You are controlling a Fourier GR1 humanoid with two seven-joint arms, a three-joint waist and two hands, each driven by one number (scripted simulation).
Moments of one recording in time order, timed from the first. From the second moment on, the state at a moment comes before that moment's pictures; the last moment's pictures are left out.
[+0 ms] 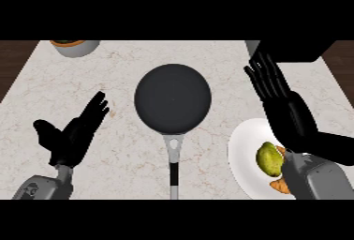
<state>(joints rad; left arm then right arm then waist) -0.13 0.36 -0.24 -1.48 0.38 0.14 0.11 -0.29 -0.23 0.19 -1.69 -0.31 -0.02 -0.09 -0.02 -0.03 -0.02</state>
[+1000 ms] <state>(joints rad) -0.07 0.56 -0.10 -1.32 0.20 0.27 0.19 0.14 -0.12 -0.38 -1.34 -0.81 0.15 -0.31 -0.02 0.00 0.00</state>
